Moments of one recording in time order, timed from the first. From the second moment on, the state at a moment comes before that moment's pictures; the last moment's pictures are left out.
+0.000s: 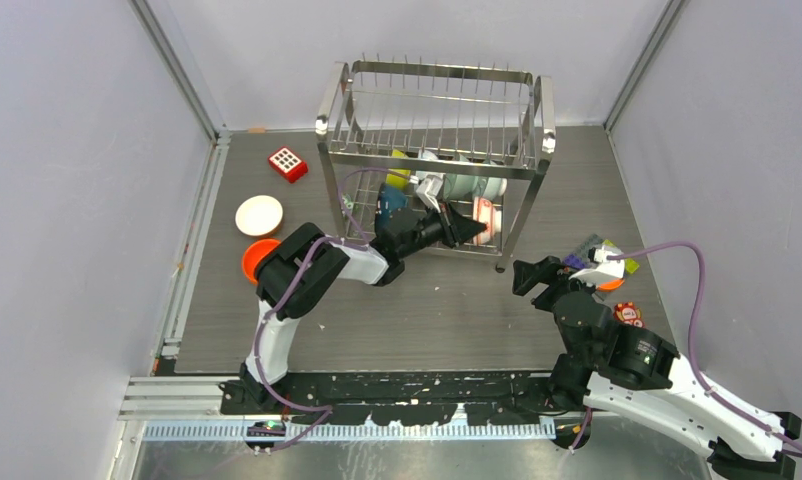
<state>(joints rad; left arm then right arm) -0.80 2.07 1.07 1.07 0.27 -0.78 1.03 0.34 0.61 -0.69 0.93 0.82</state>
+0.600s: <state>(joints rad) -0.80 2.00 1.06 1.16 0.33 -0.81 1.03 0.33 0.61 -0.69 0.93 0.82</state>
